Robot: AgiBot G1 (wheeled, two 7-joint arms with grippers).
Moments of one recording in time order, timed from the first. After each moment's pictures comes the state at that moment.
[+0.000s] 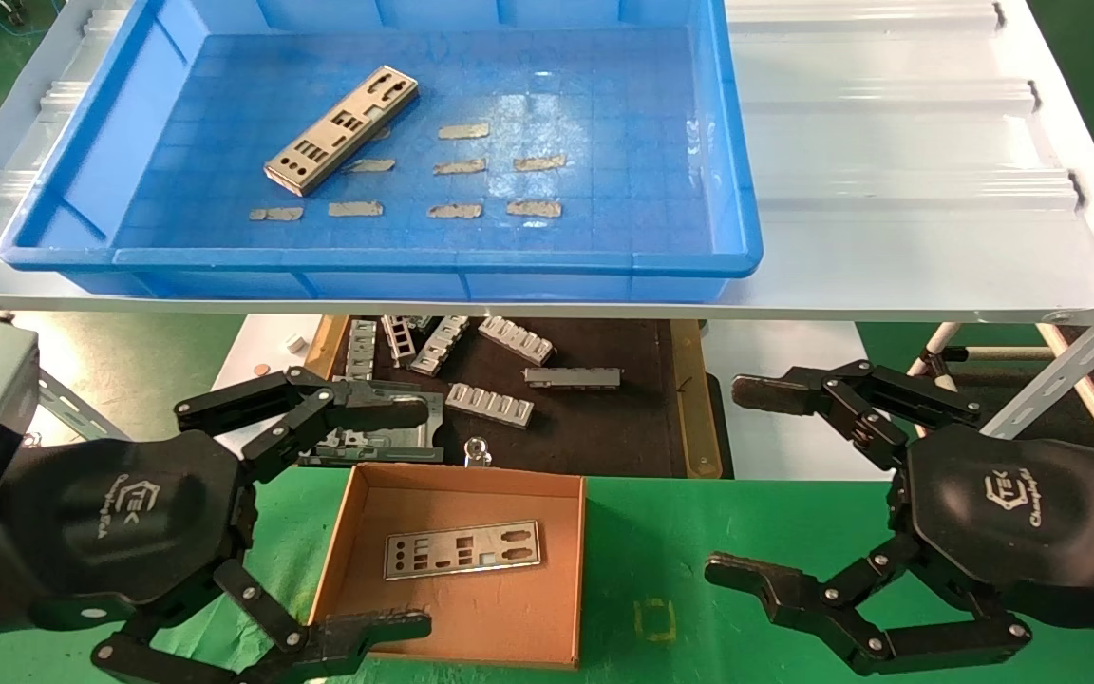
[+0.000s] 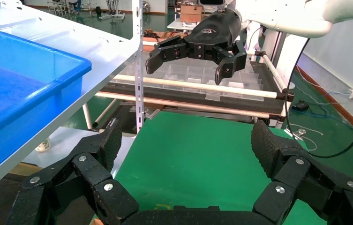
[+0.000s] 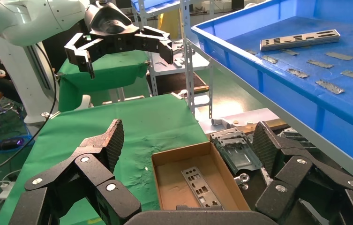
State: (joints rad) left arm -1.07 0.61 0.28 -1.28 0.73 1.50 -0.19; right arm 1.09 -0.54 -0.44 1.22 -0.61 -1.41 0.09
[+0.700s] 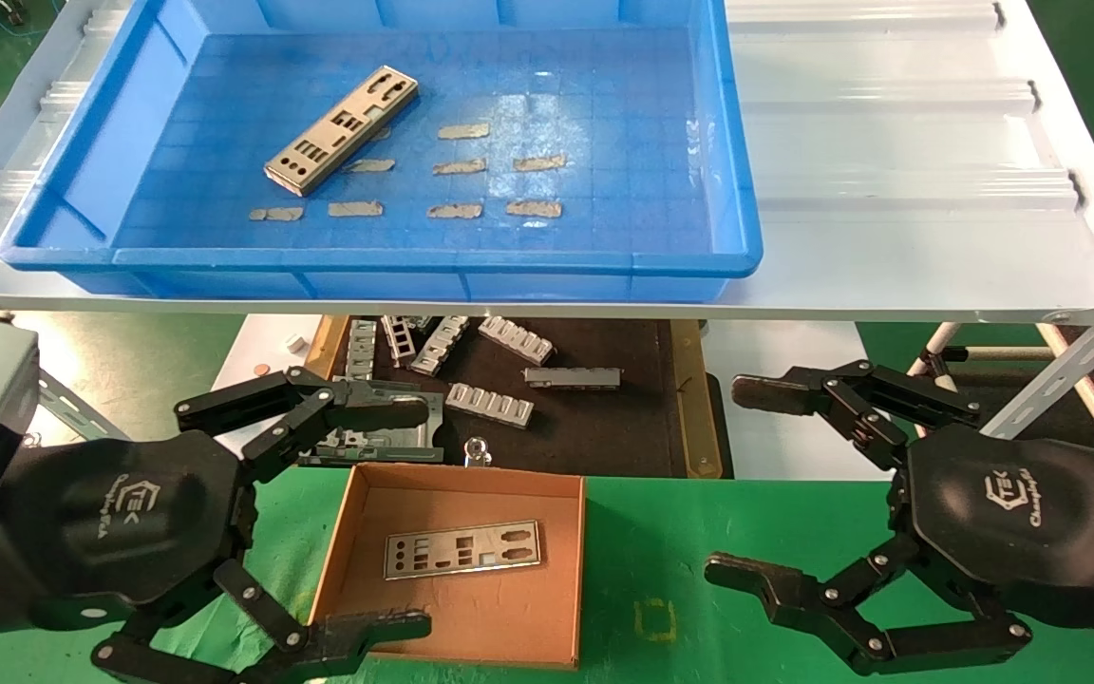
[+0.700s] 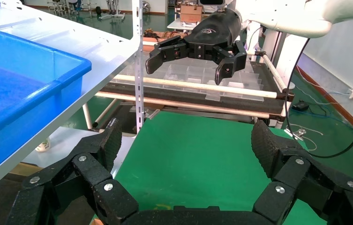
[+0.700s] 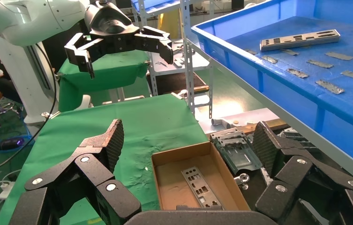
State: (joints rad) left arm -1.07 0.61 0.28 -1.28 0.73 1.50 -0.19; right arm 1.09 -0.54 -0.44 1.22 -0.61 -1.41 0.09
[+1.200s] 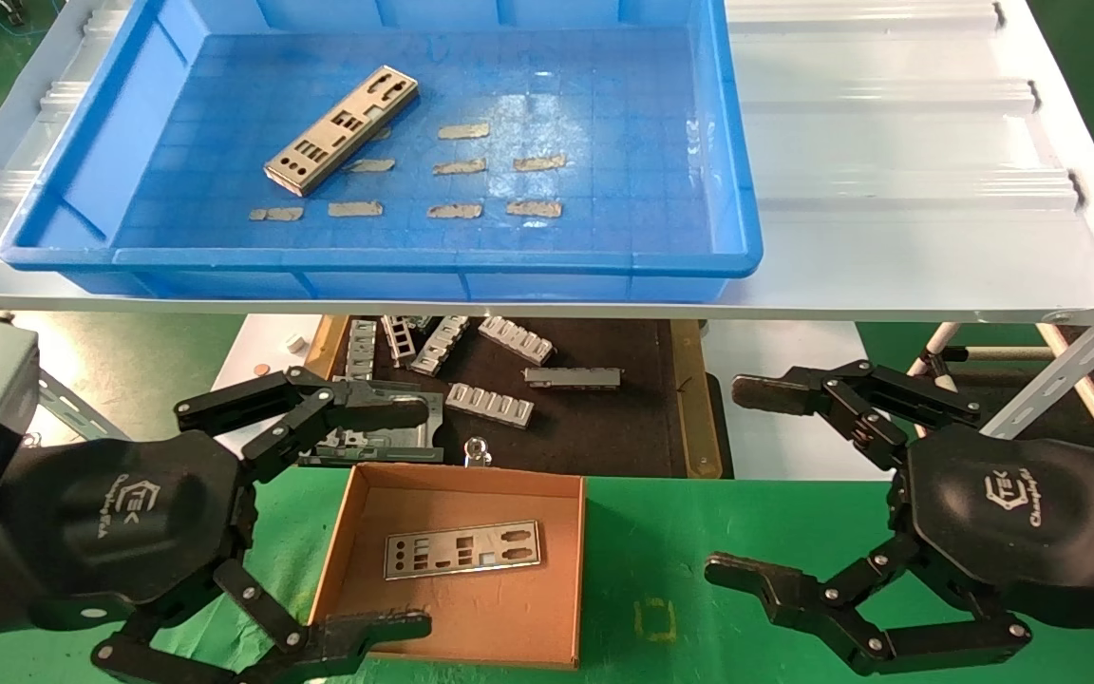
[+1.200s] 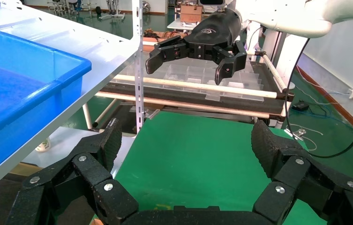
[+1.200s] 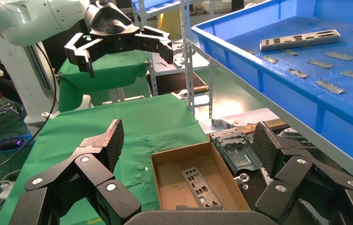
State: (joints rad) left arm -1.07 0.61 0.28 -1.28 0.73 1.50 -0.19; right arm 1.09 -0.54 -0.44 1.22 -0.61 -1.41 0.09
